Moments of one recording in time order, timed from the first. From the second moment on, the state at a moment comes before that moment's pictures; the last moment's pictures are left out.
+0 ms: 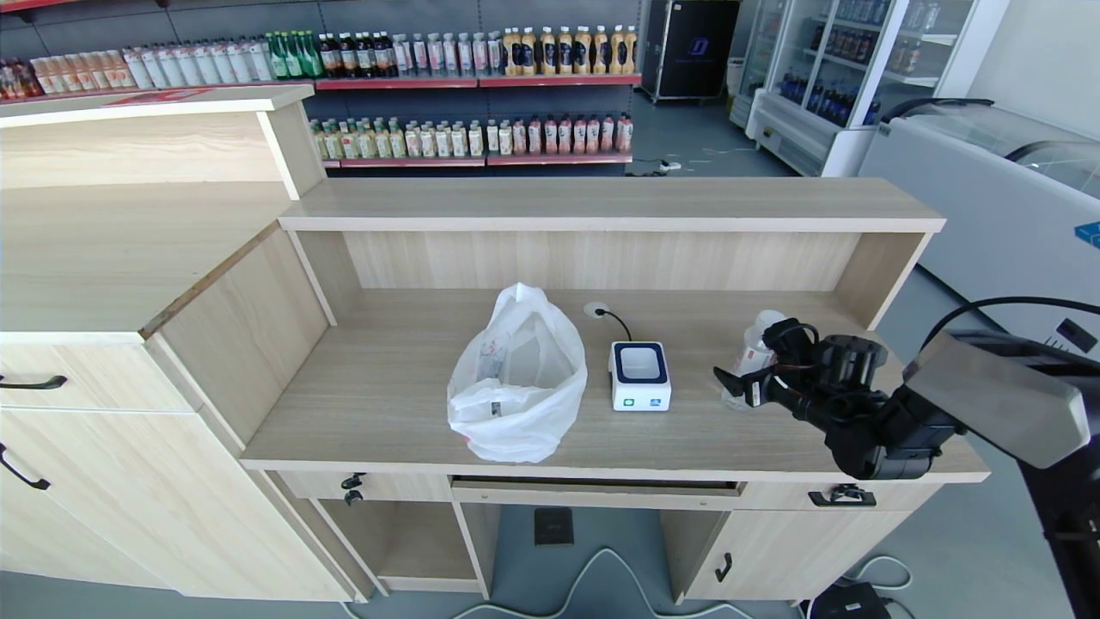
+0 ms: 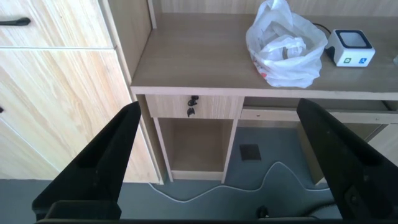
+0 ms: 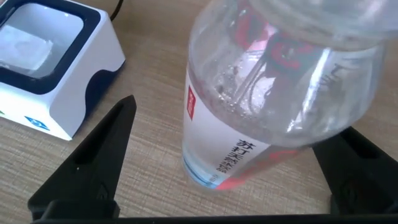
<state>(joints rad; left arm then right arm) 0.00 0.00 0.00 0.00 -0.02 0.00 0.02 2.54 -1.20 -1.16 0.24 -0.26</state>
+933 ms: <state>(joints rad) 0.00 0.00 0.00 0.00 -0.02 0.00 0.05 2.63 -1.40 -1.08 0.24 -0.25</state>
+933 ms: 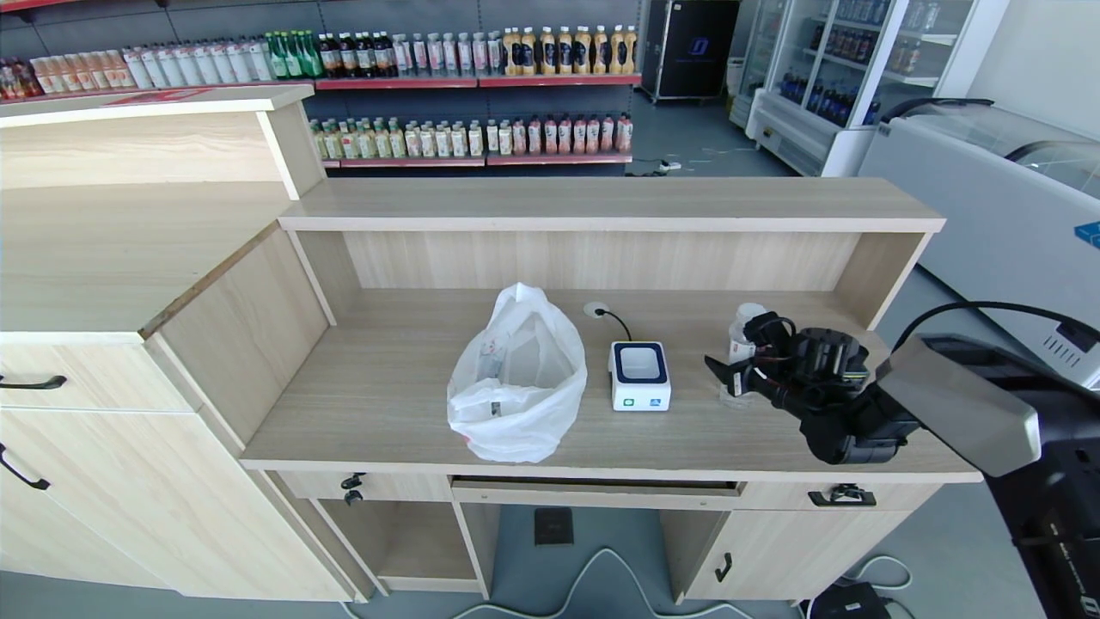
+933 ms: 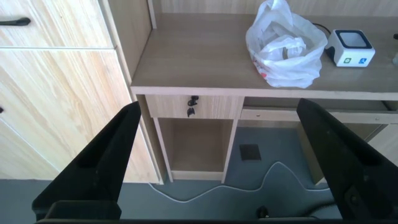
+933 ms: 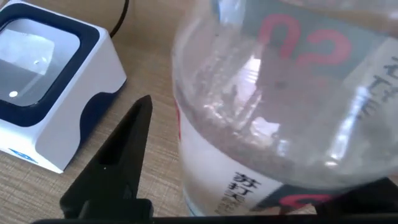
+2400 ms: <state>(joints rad) 0.00 0.00 0.00 0.00 -0.02 0.00 0.02 1.79 -0.99 -0.82 0.75 0.45</state>
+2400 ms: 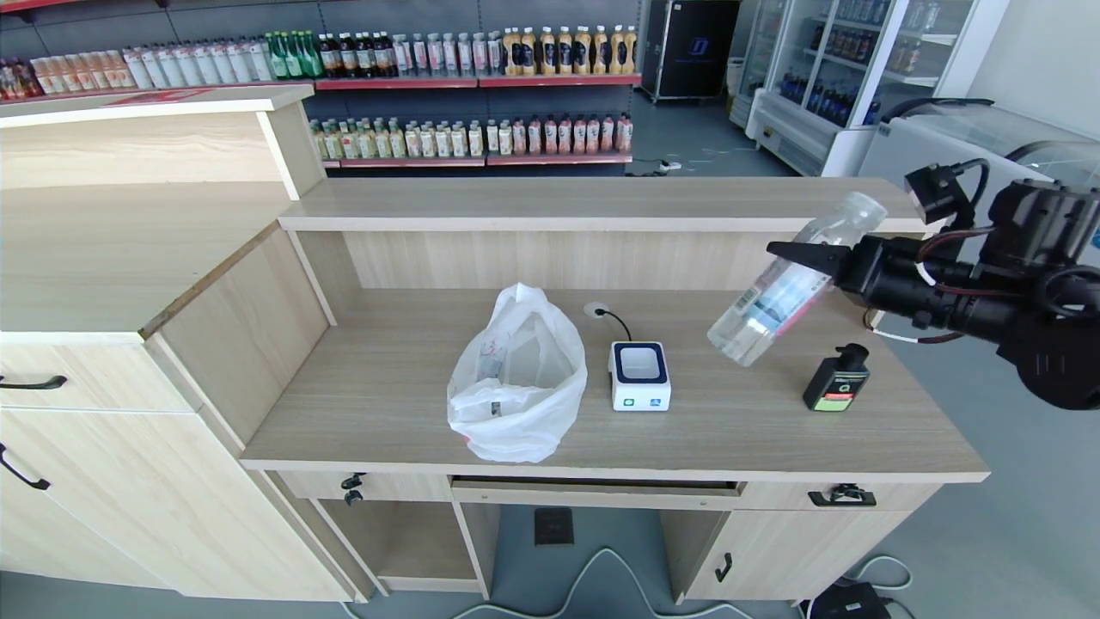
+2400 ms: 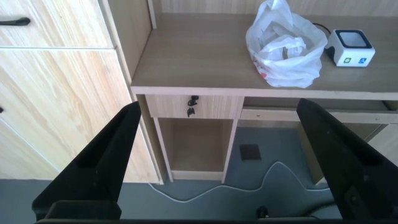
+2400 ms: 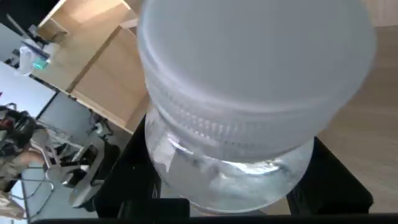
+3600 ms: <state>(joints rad) 0.00 0.00 0.00 0.00 -0.02 0.00 0.30 1.39 -0.93 -1.13 1.22 0.95</state>
